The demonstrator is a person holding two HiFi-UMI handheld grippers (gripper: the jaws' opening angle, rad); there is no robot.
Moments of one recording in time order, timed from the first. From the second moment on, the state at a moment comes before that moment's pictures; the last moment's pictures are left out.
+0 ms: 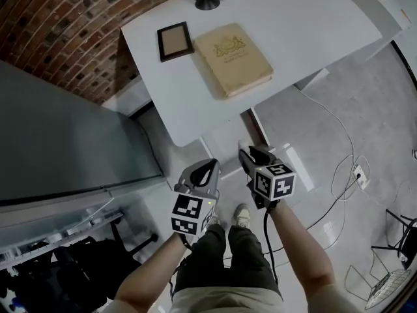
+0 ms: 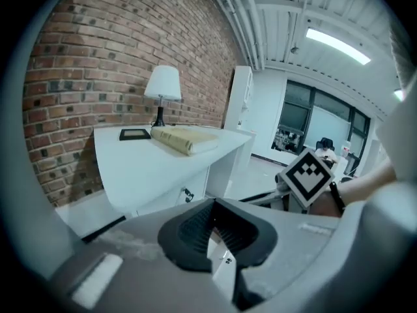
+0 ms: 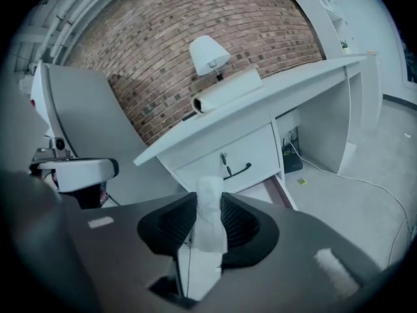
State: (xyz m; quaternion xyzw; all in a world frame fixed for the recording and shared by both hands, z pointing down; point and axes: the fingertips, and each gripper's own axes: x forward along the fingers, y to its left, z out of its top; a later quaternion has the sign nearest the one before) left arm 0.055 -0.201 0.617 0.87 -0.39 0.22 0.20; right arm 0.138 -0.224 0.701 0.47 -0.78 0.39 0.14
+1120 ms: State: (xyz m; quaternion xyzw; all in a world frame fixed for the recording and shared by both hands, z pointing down) left arm -0.007 -0.208 0.911 0.80 -0.41 0.30 0.31; right arm 0.065 -0.206 0.991 0.37 -0.76 0.42 0.34
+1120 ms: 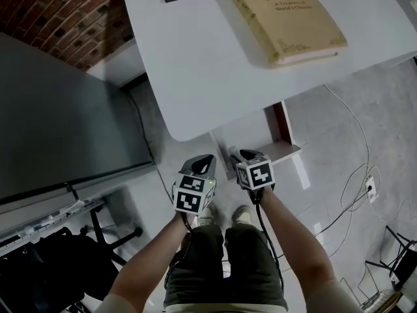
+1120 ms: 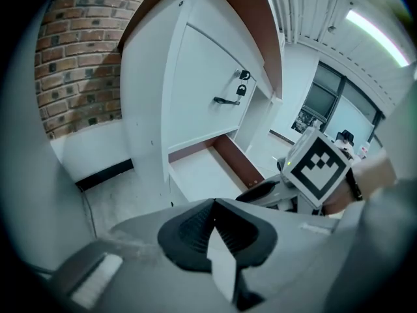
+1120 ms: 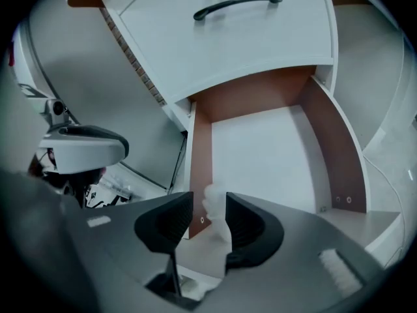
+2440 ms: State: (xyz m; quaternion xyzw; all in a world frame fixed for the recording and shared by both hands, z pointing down) left arm -0.035 -0.173 0.563 0.85 -0.41 0.22 0.23; right arm 0.073 -0.163 0.578 0.42 -0.82 0.34 0.19
